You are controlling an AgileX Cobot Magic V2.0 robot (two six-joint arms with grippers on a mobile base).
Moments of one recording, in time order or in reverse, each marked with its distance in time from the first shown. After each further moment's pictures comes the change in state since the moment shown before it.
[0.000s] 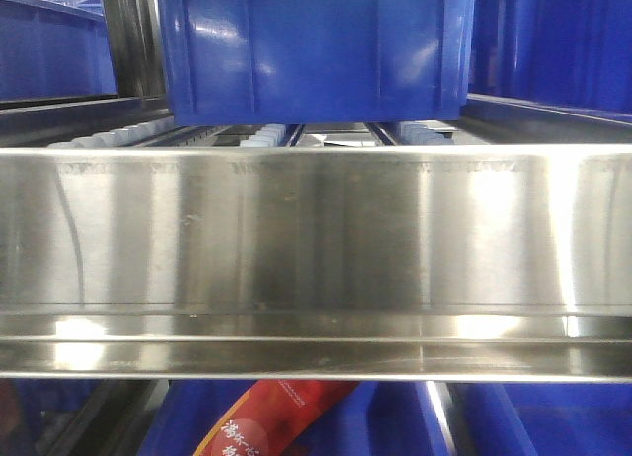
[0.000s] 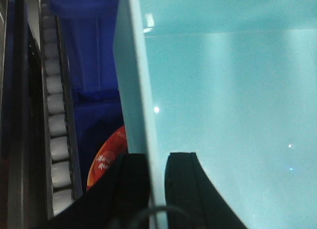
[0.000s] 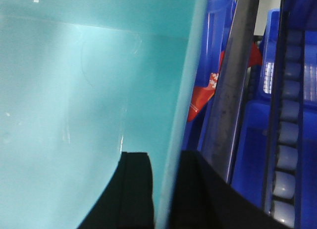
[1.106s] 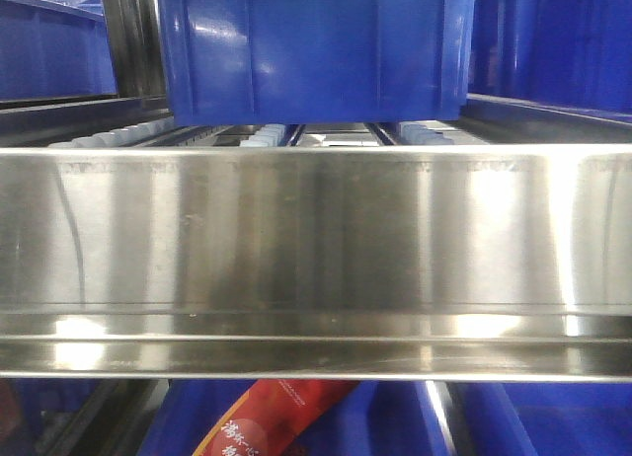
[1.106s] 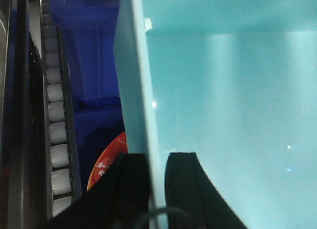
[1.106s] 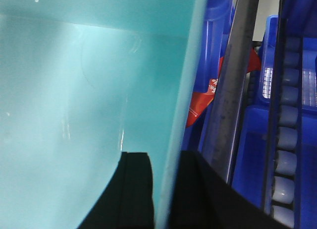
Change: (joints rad) left arm 0.000 0.000 0.000 0.004 -0.015 0.000; right arm 0.000 0.000 0.000 0.000 -0.011 -0.002
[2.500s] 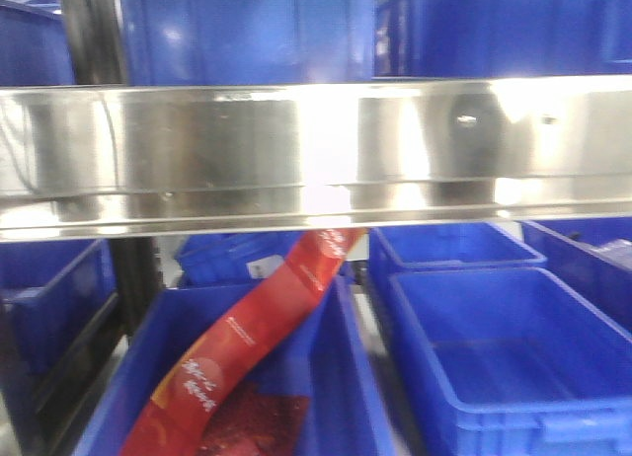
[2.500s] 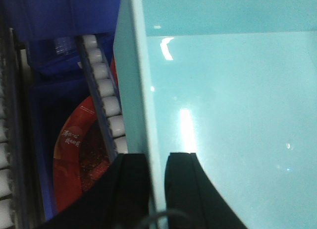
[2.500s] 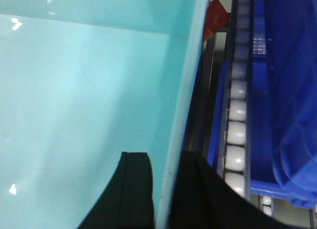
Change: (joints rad) left arm 0.000 0.000 -0.002 0.000 -0.002 0.000; right arm 0.000 0.000 0.000 0.000 -0.002 -0.003
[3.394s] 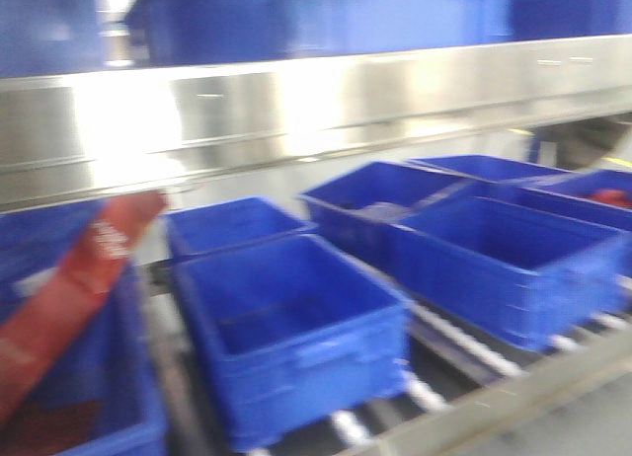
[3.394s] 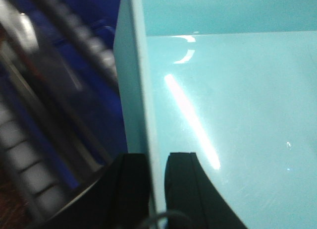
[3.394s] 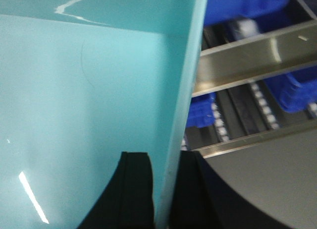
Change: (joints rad) left arm 0.000 0.000 0.000 0.002 0.000 0.000; right arm 0.000 0.000 0.000 0.002 -0.002 0.000
